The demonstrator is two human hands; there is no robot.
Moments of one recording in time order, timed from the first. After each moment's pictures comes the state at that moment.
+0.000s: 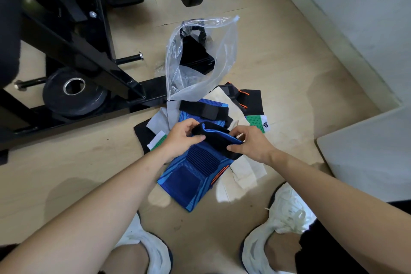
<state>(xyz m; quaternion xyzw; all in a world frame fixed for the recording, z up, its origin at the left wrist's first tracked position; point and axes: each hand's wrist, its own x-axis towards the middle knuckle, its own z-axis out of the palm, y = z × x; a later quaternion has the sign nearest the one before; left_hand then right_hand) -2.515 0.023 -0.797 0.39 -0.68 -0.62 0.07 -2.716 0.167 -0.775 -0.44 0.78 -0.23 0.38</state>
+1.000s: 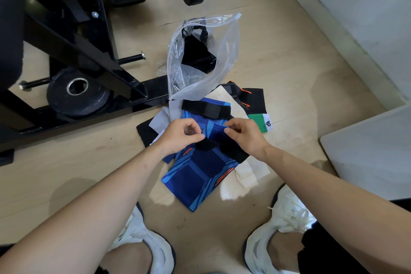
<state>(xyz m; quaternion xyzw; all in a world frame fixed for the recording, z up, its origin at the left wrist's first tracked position) -2.509 0.009 -0.791 0.38 -0.71 -0.58 0.05 -2.700 0.147 -0.777 -0.39 0.75 -0.36 0.39</state>
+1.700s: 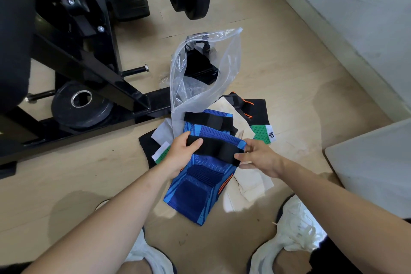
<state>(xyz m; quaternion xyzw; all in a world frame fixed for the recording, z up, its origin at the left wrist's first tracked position) -2.512 0.027 -0.803 0.46 -0.57 -0.67 0.11 -2.726 0.169 -0.803 -0.20 0.68 -0.36 0.60</state>
